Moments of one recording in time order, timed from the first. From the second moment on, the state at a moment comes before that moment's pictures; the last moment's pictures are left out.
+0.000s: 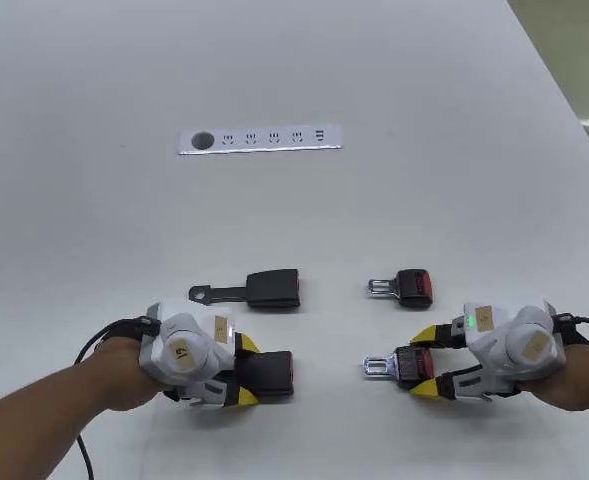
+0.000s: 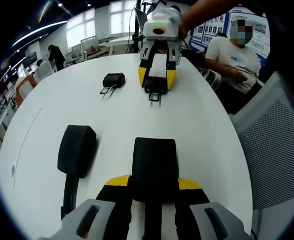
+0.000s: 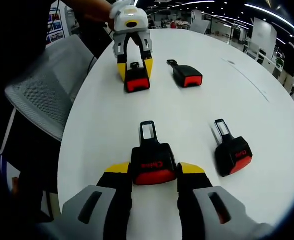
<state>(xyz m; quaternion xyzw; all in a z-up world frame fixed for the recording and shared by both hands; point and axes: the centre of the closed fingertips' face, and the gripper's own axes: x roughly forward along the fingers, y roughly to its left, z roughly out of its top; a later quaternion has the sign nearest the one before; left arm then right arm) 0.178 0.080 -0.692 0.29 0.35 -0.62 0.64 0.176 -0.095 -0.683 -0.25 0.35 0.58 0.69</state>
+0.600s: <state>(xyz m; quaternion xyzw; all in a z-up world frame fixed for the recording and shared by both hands) 0.178 0.081 -0.692 0.29 0.35 -0.62 0.64 0.173 -0.055 -0.682 -0.24 0.33 0.59 0.70</state>
